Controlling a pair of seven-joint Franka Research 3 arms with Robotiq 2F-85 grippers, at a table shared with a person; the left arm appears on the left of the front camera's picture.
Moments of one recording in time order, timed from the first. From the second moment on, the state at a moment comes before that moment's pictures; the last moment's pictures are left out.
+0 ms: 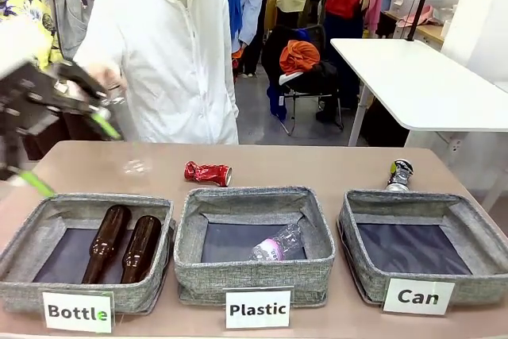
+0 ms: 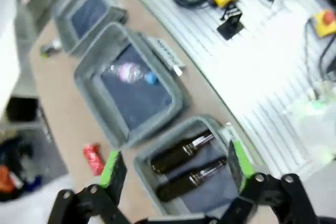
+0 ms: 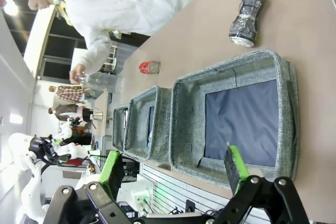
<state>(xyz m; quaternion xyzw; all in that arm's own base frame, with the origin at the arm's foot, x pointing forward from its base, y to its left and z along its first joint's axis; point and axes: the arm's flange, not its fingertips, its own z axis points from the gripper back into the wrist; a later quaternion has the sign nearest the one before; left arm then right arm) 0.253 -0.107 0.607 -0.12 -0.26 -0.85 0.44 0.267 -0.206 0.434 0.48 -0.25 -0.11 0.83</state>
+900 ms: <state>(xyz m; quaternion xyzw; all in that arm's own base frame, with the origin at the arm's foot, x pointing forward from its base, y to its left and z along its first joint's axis) 0.252 0.140 0.565 -0.25 -0.38 -0.41 0.79 0.266 -0.206 0.434 0.48 -0.25 -0.11 0.83</state>
